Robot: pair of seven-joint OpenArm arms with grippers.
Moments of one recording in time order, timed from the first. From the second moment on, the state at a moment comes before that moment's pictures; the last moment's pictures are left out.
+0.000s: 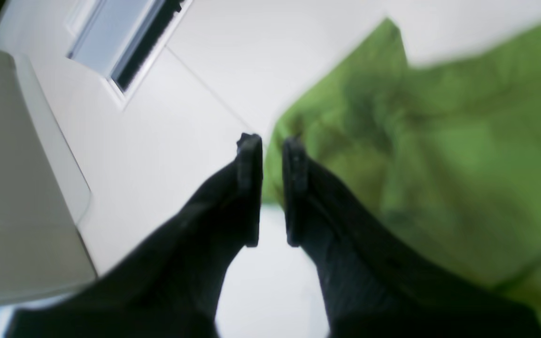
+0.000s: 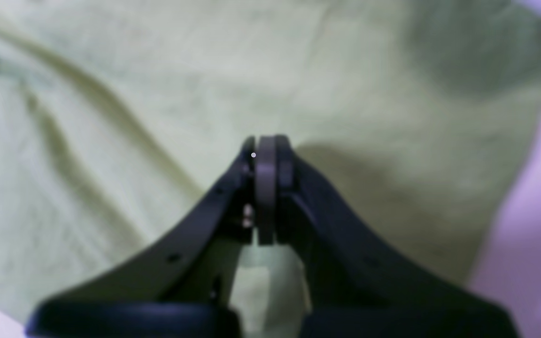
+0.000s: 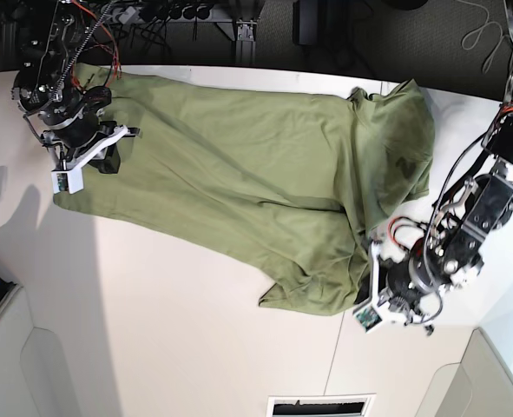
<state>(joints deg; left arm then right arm) -29.2 -39.4 38.8 82.9 -16.0 -16.6 28.3 -12.0 6.0 15.1 97.3 19.8 22.3 -47.3</state>
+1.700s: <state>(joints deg) -15.1 -27.2 17.7 66.5 -16.0 -14.2 25.0 -13.1 6.7 15.1 95.9 18.1 23.6 -48.1</state>
